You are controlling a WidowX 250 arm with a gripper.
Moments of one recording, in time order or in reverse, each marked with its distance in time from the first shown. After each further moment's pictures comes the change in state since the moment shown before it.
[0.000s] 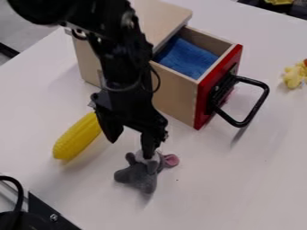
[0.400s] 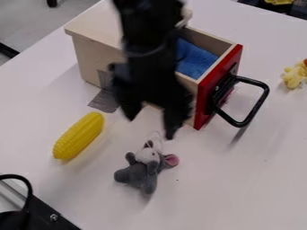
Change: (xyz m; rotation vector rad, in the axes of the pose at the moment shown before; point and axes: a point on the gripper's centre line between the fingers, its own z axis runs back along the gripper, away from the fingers) arm 0.001 -0.017 0.050 -0.028 -0.071 -0.042
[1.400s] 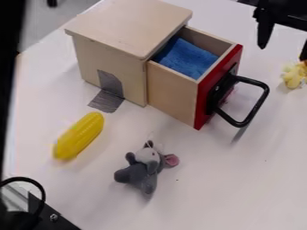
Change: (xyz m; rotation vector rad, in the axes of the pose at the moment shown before) arm 0.185 -0.105 0.005 0.036 0.032 0.025
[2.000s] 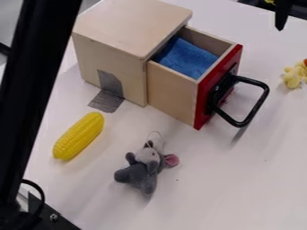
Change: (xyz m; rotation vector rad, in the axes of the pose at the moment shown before) arm 0.052 -0.011 -0.006 -0.007 -0.033 0.012
